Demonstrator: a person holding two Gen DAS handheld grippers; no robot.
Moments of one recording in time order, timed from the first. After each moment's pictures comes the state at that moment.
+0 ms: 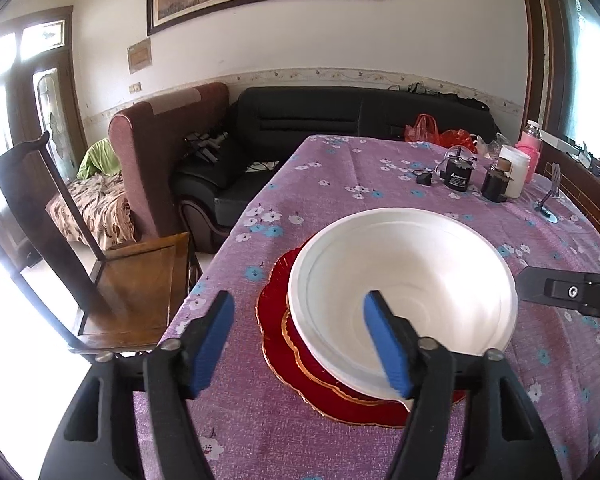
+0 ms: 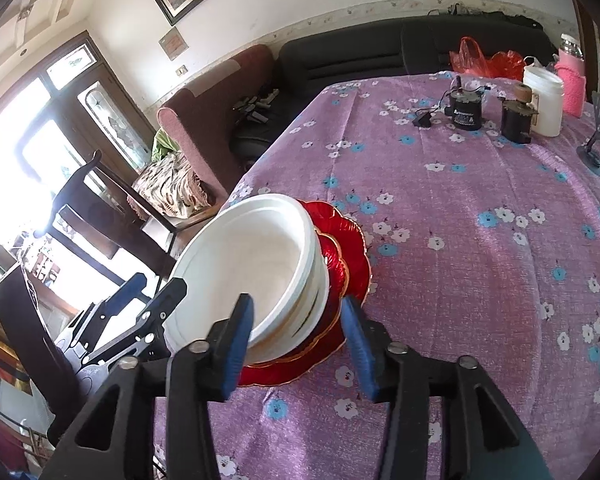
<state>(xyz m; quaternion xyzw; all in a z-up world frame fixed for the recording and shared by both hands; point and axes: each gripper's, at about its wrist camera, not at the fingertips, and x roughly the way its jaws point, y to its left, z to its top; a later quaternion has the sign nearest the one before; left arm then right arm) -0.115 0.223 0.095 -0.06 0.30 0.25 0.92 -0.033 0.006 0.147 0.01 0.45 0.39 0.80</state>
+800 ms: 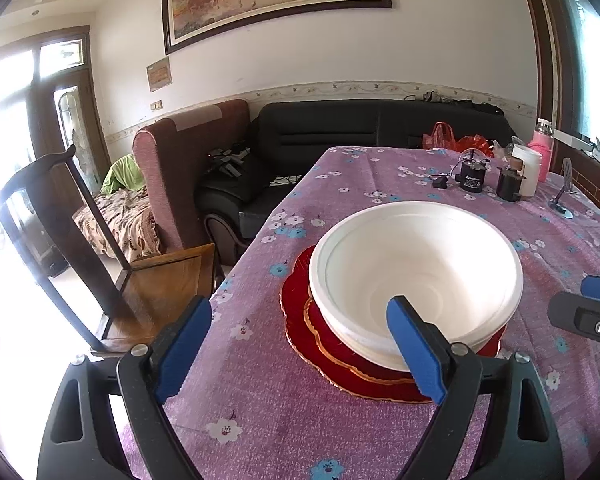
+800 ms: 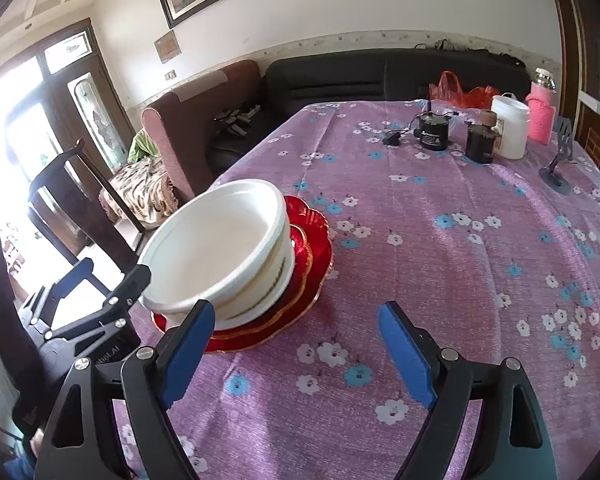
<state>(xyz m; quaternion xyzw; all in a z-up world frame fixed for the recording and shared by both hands) -0.132 0.208 0.092 -0.03 0.28 0.29 0.91 -0.071 -0.019 0.138 -0.04 0.40 0.35 0.85</state>
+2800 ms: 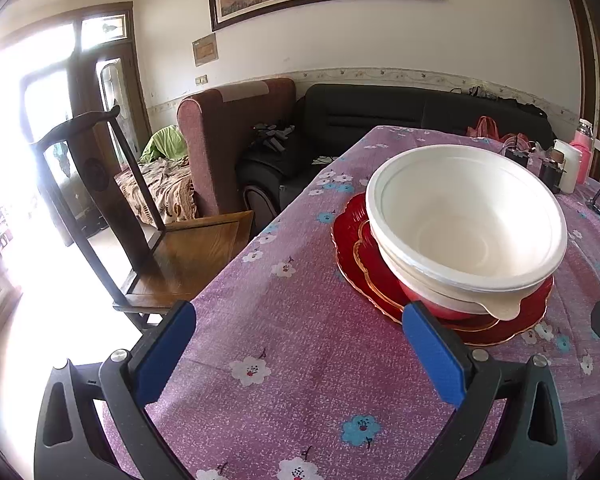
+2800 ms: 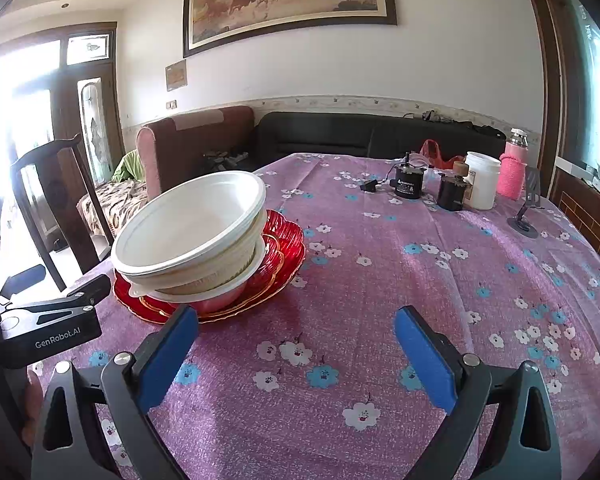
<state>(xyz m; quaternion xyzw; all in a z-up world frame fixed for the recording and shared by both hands) -0.155 0.211 0.058 -0.07 0.30 0.36 0.88 -0.115 -0.036 0.106 -0.08 0.27 0.33 0.90</state>
